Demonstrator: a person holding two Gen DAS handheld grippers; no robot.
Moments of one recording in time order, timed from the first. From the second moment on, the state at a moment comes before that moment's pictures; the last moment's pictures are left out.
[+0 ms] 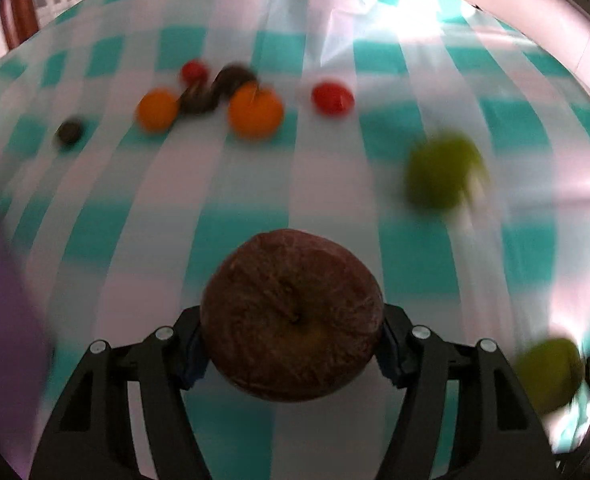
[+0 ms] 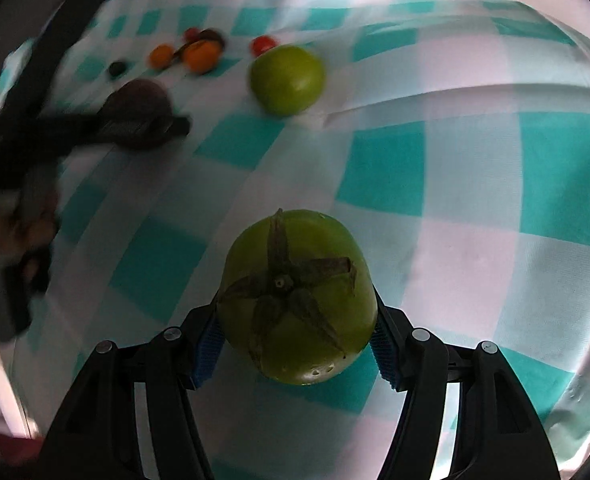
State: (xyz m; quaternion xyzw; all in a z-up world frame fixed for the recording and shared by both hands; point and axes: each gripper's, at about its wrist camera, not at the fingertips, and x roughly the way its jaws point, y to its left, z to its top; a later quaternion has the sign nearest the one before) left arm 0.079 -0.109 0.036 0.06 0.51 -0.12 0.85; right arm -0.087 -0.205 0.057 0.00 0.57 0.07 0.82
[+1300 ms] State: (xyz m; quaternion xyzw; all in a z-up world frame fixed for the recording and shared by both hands) left arm 0.052 0.349 0.104 -0.08 0.58 0.19 0.78; right arm 0.133 0.252 0.143 -0.17 0.61 0.28 0.72
